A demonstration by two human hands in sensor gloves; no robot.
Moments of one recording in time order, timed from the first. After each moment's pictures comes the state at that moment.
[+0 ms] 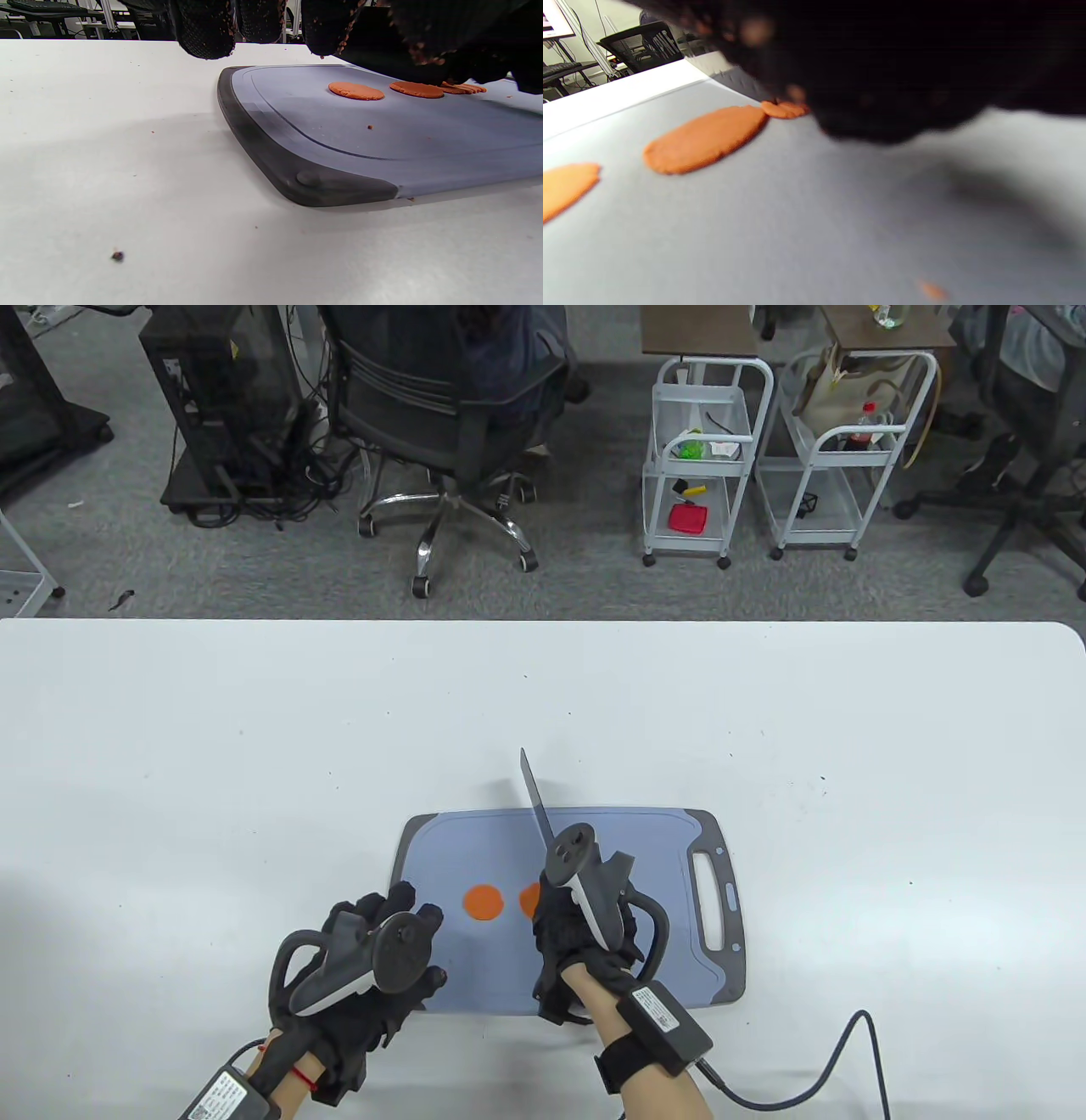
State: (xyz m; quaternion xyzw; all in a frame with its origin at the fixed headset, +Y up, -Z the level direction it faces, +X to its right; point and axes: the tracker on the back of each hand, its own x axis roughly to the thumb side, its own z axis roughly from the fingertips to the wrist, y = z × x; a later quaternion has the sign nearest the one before) left_hand -0.207 -0.739 -0.252 -0.14 -0.13 0.00 0.98; right_hand 0.028 -0.748 -0.321 -0.20 0.10 0.96 0.16
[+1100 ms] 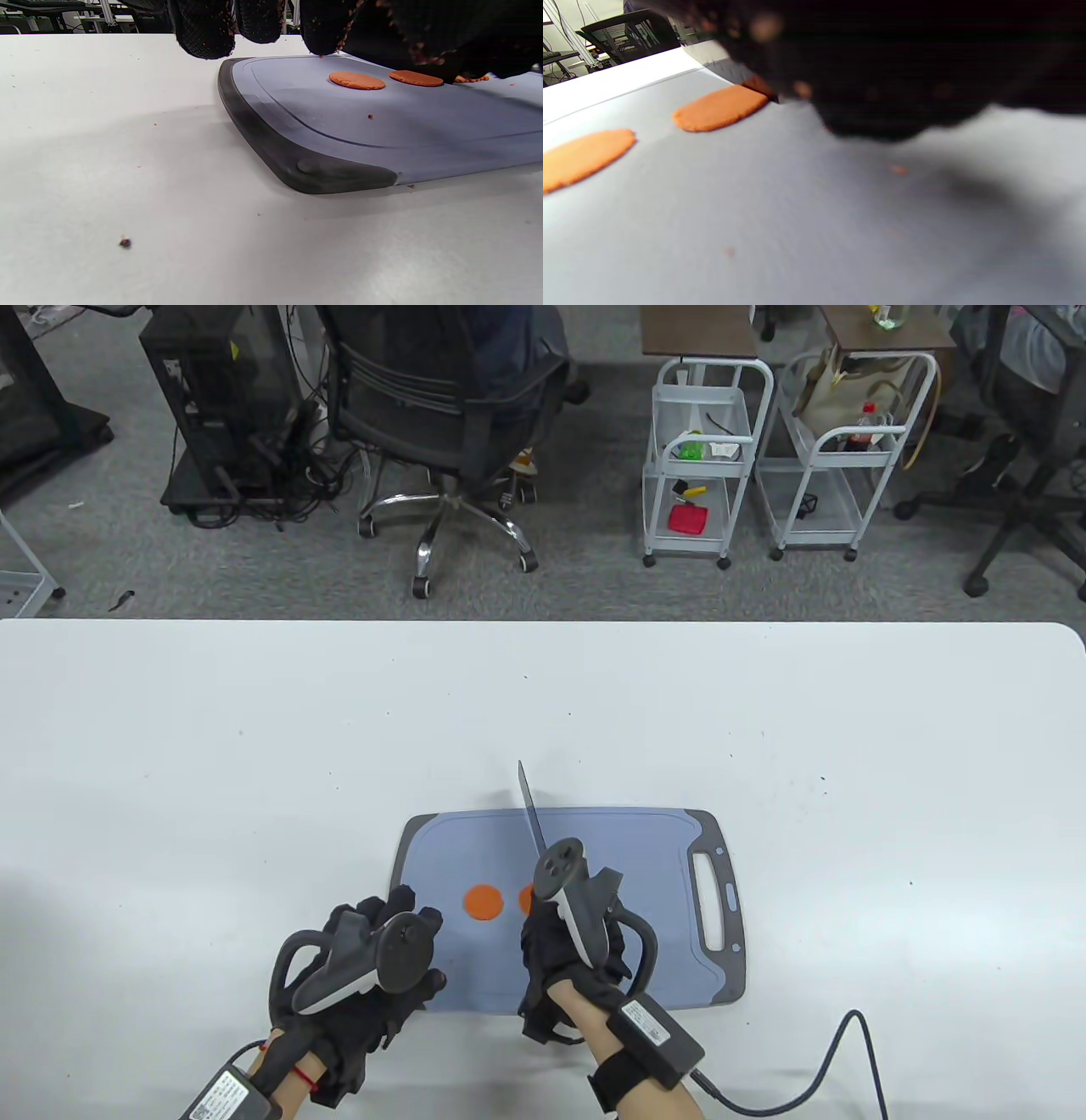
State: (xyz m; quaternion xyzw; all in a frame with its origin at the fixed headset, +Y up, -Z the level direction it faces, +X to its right) left_hand -0.204 -0.739 -0.252 -0.15 -0.13 -0.01 0.98; right_hand 0.012 -0.749 -0.306 -0.23 0.11 0.96 0.15
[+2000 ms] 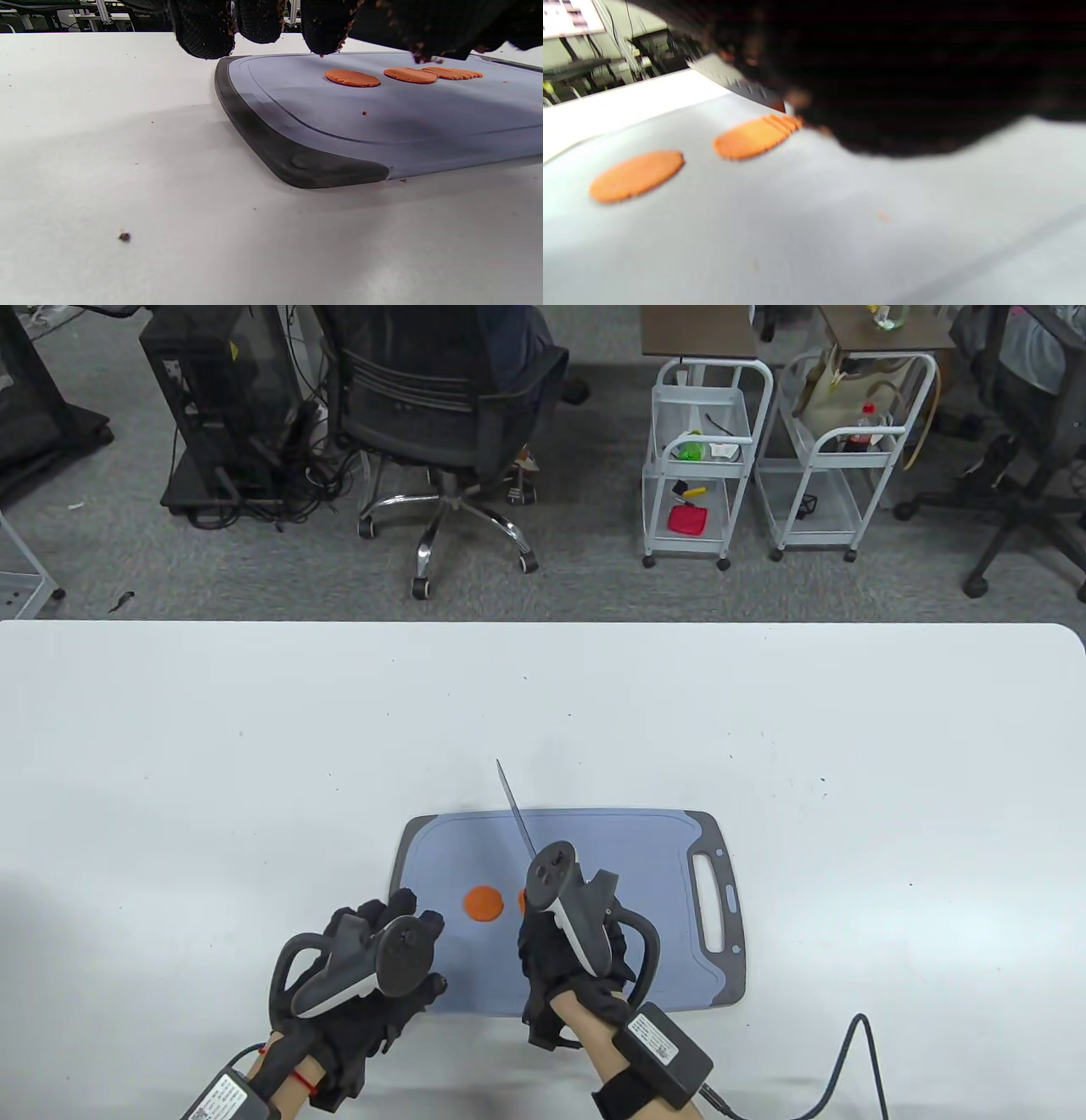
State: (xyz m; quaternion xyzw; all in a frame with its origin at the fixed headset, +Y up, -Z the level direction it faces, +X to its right) left_hand -0.201 -0.738 -0.249 -0.15 -0.14 -0.01 0.98; right_hand 0.010 -0.729 -0.287 -0.17 0.11 0.97 0.13
